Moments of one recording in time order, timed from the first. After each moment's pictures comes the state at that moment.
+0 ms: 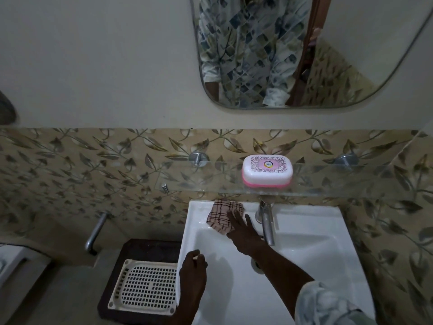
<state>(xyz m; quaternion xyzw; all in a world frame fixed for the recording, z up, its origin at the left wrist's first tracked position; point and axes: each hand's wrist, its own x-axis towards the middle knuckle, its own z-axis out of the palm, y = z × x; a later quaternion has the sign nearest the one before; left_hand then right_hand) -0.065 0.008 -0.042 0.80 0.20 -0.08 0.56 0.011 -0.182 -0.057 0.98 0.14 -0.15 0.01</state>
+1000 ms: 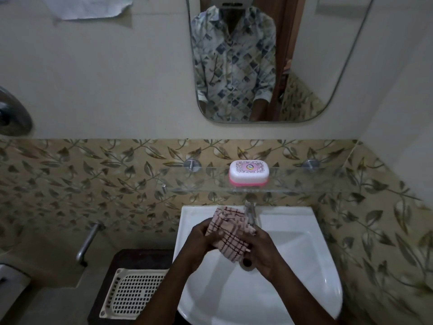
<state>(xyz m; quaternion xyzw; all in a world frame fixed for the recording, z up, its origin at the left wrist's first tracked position) -0.037 -0.012 0.046 0.61 -0.03 -0.27 0.75 -0.108 -0.194 0.055 0.50 -0.19 -0.08 -0.84</state>
